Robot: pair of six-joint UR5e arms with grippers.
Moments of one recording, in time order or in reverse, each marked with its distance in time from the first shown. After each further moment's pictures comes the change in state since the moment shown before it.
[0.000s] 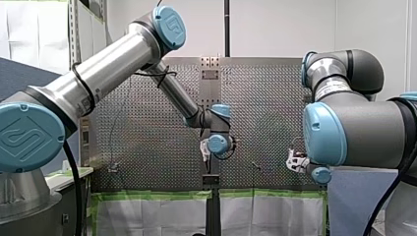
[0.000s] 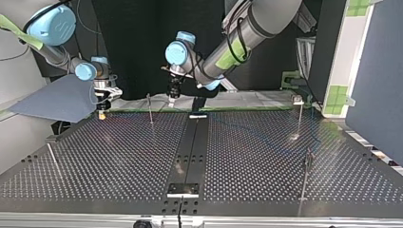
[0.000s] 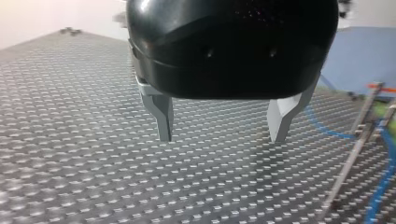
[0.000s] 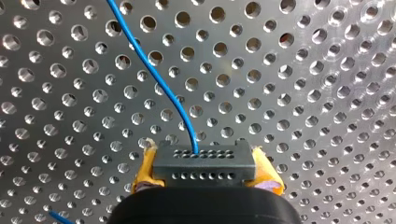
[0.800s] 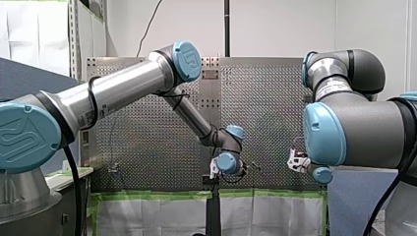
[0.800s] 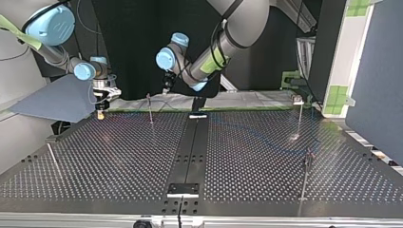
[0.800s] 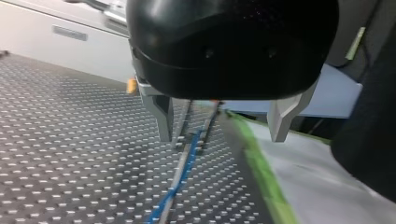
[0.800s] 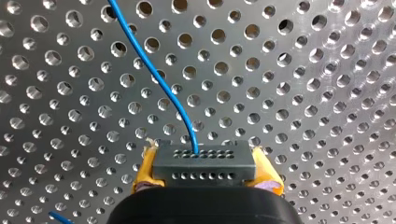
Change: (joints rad) left arm -0.038 -0.247 0.247 -0.246 0.069 0.145; right arm -0.008 0.000 0.000 0.000 0.000 0.000
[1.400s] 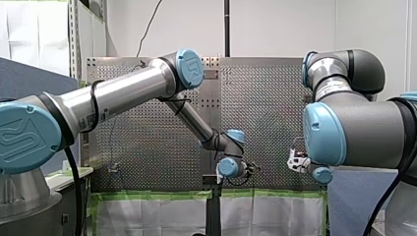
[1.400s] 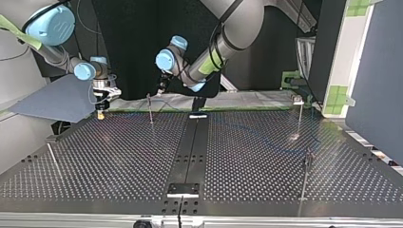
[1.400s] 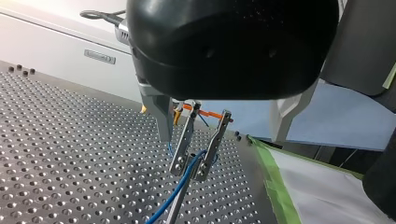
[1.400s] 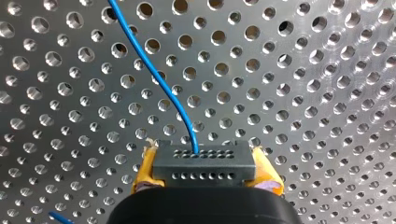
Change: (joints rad) left arm -0.003 -0.069 0.075 0.044 0.087 -0.075; right arm 0.000 0.000 0.000 0.001 0.000 -0.002
